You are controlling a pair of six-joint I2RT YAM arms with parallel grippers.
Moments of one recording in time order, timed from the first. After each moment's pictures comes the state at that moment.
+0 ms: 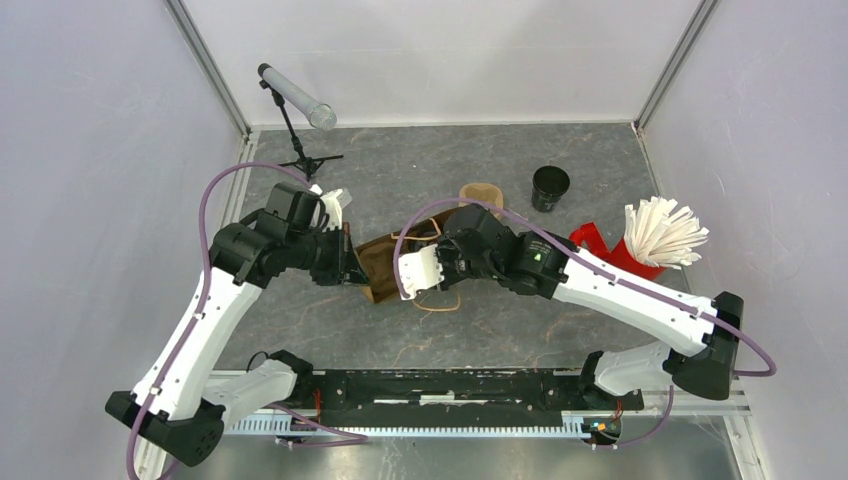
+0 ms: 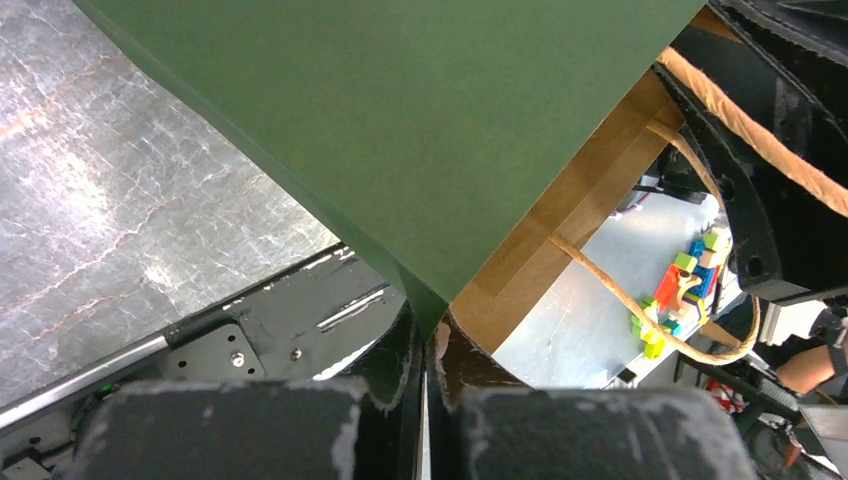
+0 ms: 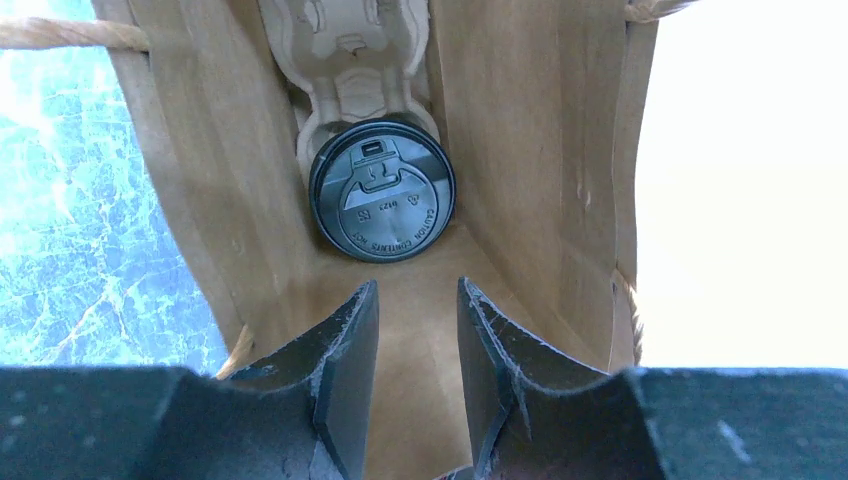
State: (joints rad) left arm -0.45 1.01 1.27 -1.20 0.40 -0.46; right arm 1.07 1.33 1.30 -0.67 0.06 -0.95
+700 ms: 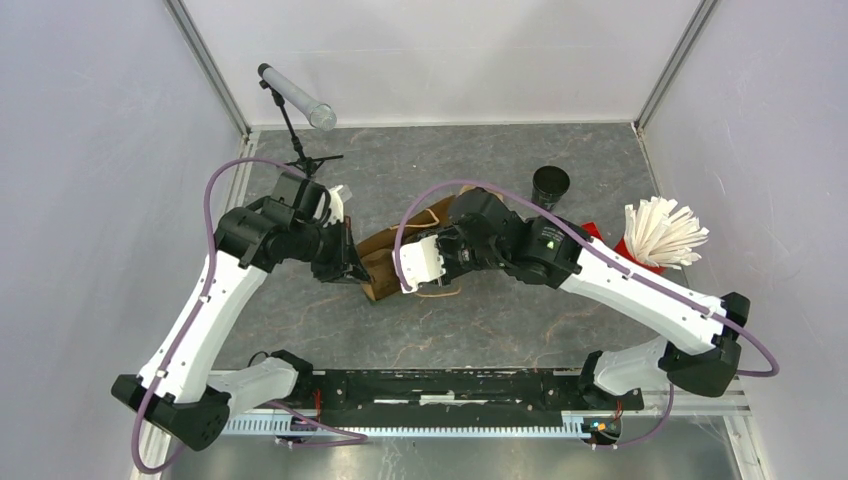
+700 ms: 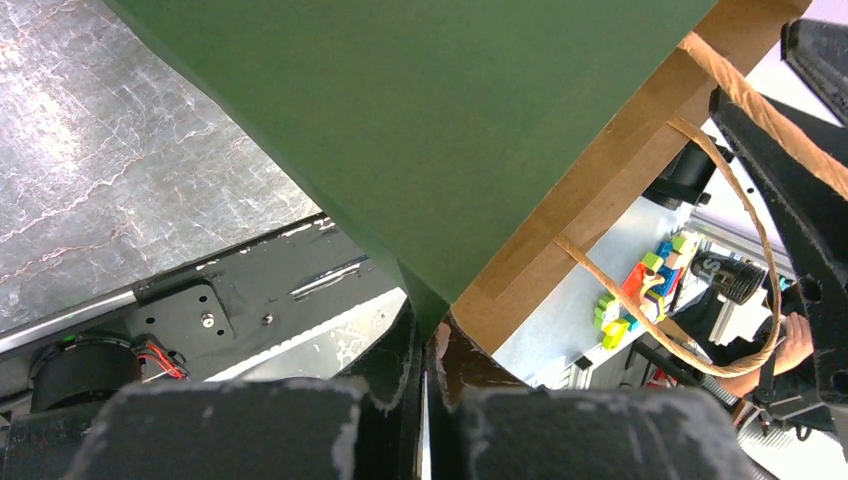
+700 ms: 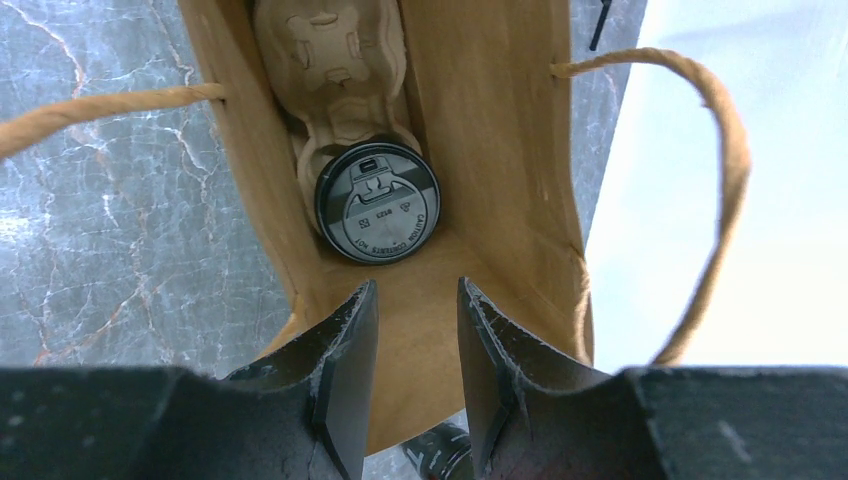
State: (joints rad) left arm -0.44 1.09 1.35 -1.29 0.40 -0.54; right arm 1.07 1.36 1.50 -0.83 -0.01 -0.94
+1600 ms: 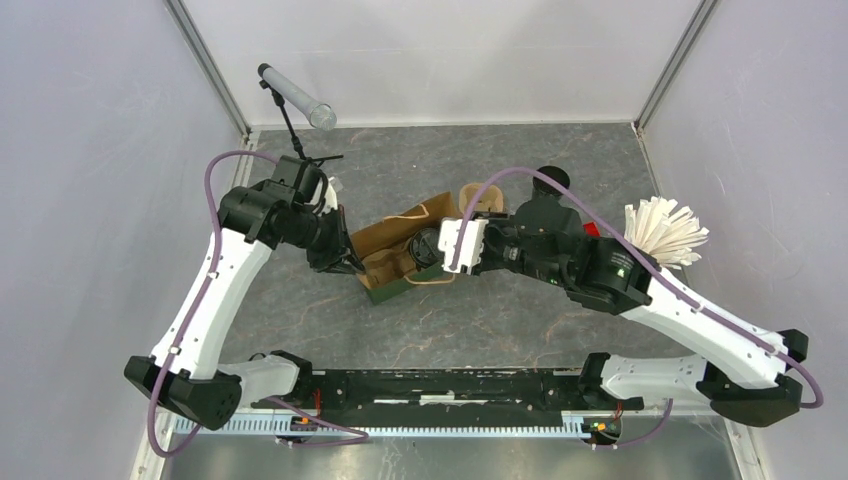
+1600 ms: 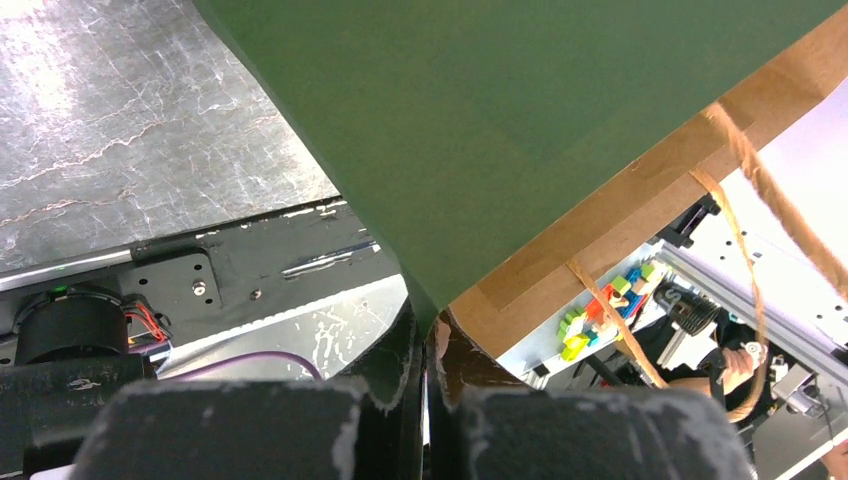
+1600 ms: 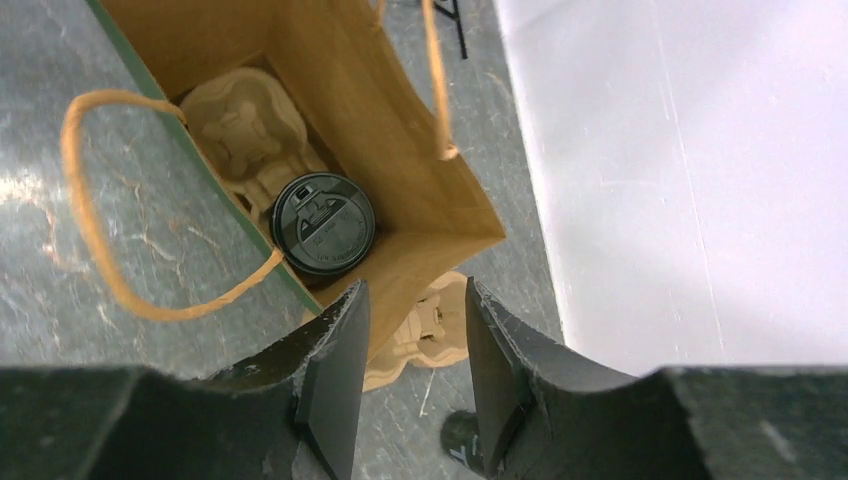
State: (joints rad) left arm -0.37 1.20 1.44 -1.39 0.39 -0.58; right arm 1.07 1.11 1.37 -0.66 0.09 -0.72
